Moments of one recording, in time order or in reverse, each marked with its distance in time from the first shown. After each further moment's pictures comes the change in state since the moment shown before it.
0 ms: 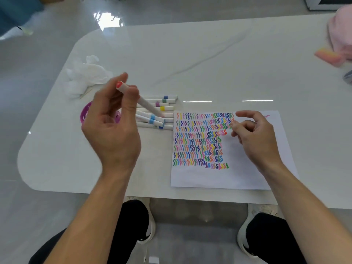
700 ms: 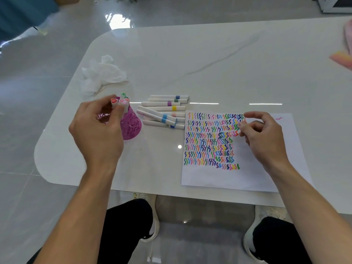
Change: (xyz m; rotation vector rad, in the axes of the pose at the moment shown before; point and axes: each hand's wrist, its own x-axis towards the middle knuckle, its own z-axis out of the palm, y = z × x) left_hand 0.026 -0.031 -0.062 0.496 -0.021 -0.139; right_hand 0.003 0.000 0.012 -0.031 0.016 -0.011
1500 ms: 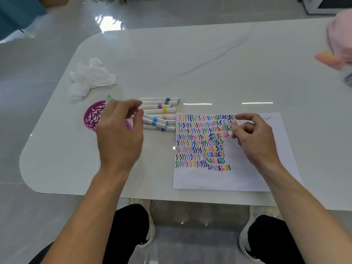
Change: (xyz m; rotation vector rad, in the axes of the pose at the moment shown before) left_hand -0.022 0.020 0.032 0.163 -0.216 0.332; right_hand -0.001 0.002 -0.005 -0.019 -0.003 0.003
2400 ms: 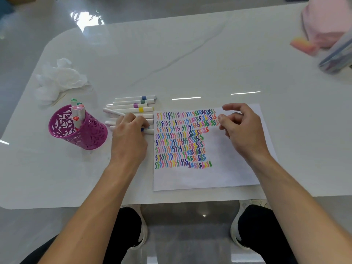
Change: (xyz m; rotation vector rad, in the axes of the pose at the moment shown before) left_hand -0.011 0.005 0.075 0.270 -0.427 -0.057; right_hand 0.010 0.003 -0.022 0.034 0.034 0.027
